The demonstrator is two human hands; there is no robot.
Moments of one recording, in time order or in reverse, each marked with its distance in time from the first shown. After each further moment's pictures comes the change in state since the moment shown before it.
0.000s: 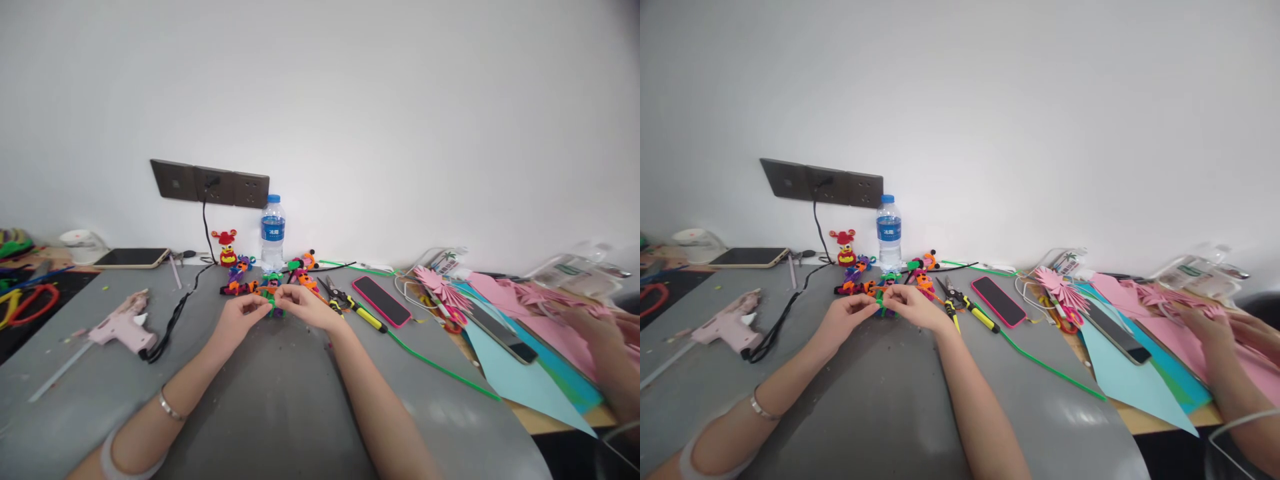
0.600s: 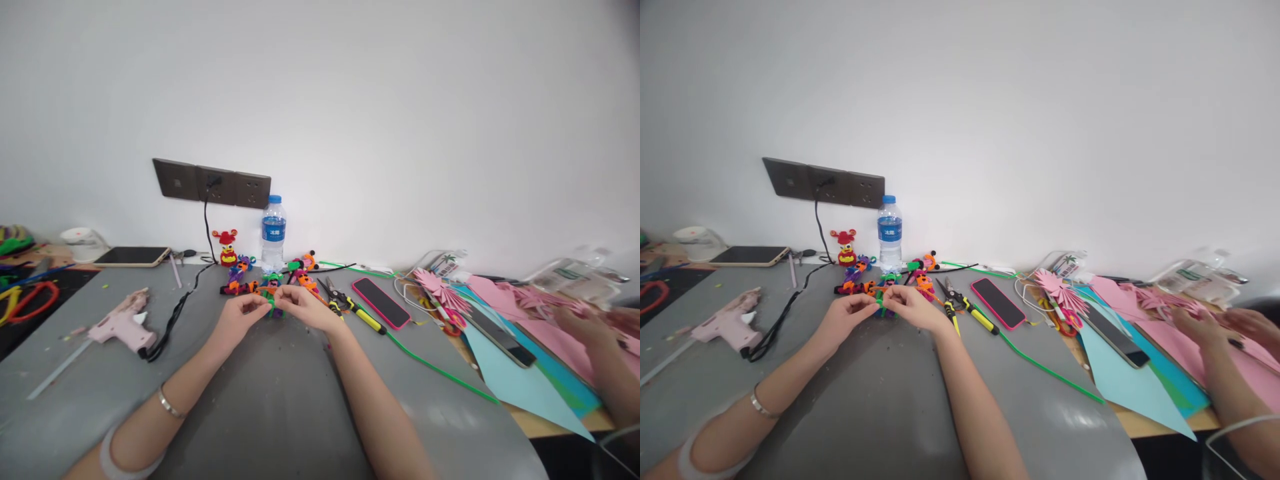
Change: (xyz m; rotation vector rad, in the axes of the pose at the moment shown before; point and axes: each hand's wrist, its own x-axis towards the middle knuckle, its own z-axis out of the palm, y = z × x) left_hand 0.001 0.000 0.000 0.008 0.012 0.009; right_hand 0.000 -0.003 0.001 -0.037 0.024 0.022
